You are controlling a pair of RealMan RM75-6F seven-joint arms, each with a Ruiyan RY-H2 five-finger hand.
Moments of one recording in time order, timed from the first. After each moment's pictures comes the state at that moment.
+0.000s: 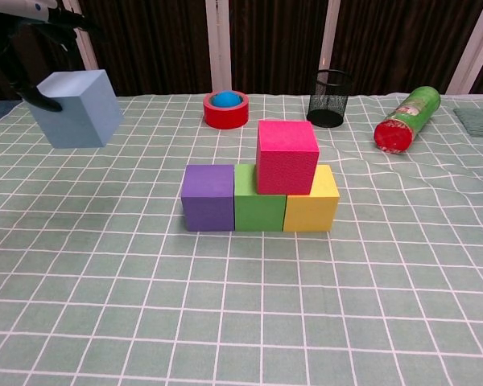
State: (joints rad) left arm -0.93 -1.00 -0.22 -1.99 0.56 0.95 0.67; right arm 0.21 -1.06 0.09 -1.86 -1.16 1.26 -0.20
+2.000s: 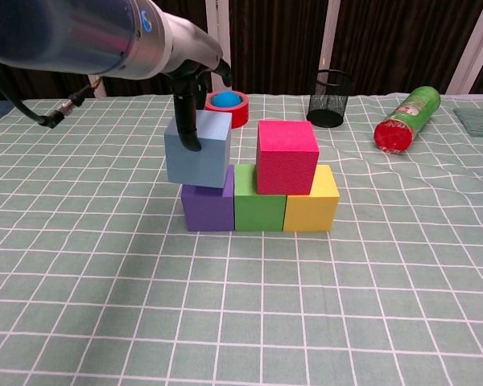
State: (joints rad) left arm -1.46 -1.53 -0.35 -1.89 -0.11 1.47 1.13; right arm 0.23 -1.04 0.09 -1.85 -1.14 1.18 -0.09
